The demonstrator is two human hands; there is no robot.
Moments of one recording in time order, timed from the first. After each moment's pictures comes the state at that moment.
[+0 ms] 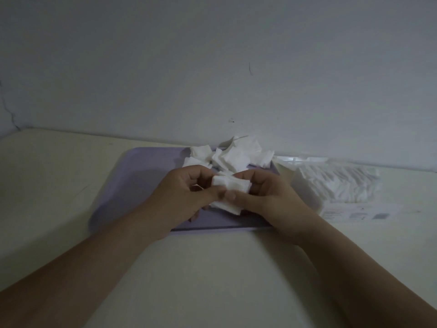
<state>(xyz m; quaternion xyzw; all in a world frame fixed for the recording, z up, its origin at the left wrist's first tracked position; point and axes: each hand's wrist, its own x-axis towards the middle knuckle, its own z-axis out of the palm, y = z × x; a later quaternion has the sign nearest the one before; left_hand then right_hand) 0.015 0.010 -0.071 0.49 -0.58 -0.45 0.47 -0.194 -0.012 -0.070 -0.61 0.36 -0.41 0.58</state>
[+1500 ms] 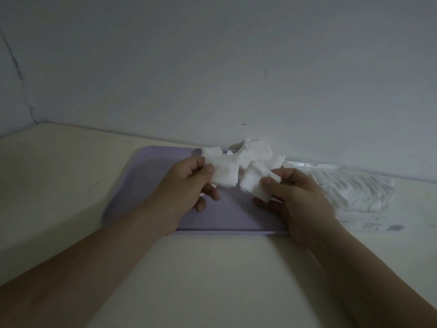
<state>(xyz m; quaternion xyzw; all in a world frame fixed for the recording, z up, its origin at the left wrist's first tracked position) 0.024 0.003 -0.069 0.49 -0.50 -0.48 0.53 -0.195 -0.018 -0.066 -0.44 0.40 -0.55 0.59</state>
